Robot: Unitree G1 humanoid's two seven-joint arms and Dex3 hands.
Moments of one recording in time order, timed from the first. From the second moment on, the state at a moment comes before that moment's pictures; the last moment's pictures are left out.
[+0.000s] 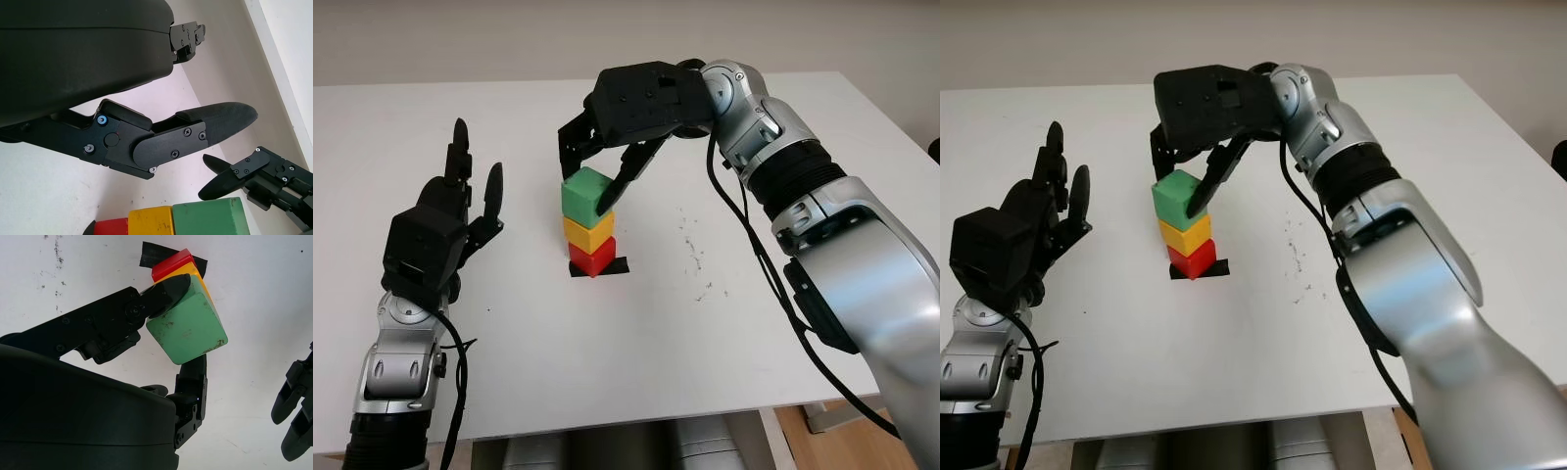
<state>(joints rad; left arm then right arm) -0.26 0.32 0.15 -0.12 0.09 0.26 -0.07 -1.42 -0.25 0.41 1.05 -0.43 -0.21 0.81</state>
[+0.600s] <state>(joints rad) -0.25 0.32 0.15 -0.12 0.09 0.25 -0.07 -1.42 -0.25 0.40 1.05 -0.42 -0.14 0.83</state>
